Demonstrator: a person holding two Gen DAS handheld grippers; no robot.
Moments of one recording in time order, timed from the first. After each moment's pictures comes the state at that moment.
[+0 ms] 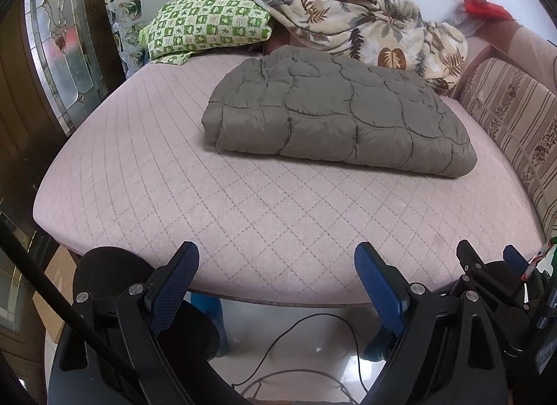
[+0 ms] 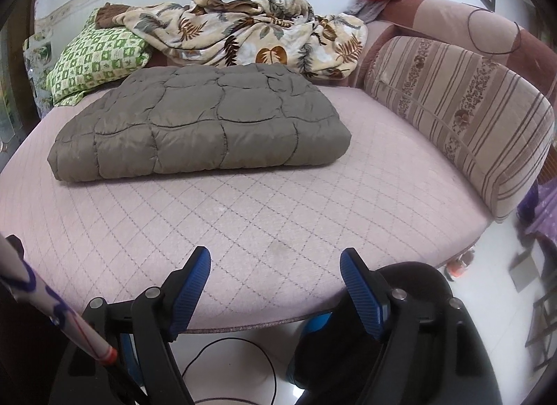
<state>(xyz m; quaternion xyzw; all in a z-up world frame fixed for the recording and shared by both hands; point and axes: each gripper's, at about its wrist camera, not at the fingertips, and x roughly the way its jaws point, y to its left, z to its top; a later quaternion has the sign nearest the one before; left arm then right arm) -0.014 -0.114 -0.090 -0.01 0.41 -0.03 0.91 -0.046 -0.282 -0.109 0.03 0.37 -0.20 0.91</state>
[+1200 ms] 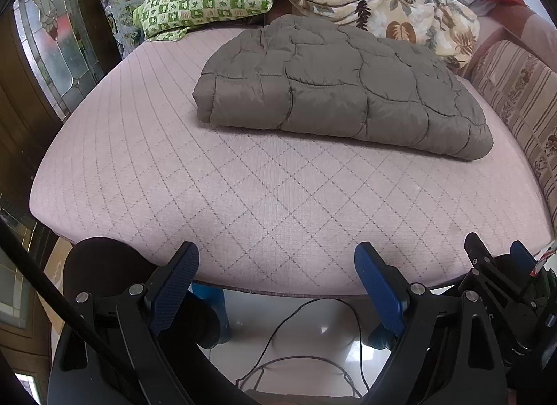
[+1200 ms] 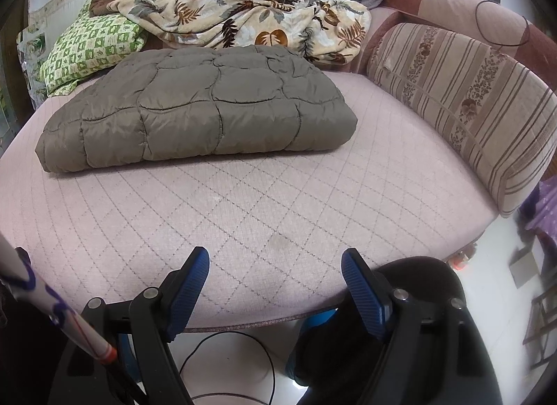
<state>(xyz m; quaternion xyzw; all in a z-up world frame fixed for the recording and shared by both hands) 0.013 -0.123 -0.112 0.00 0.46 -0.02 0.89 -0.028 -0.276 -0.126 0.04 0.40 -0.21 0.89</state>
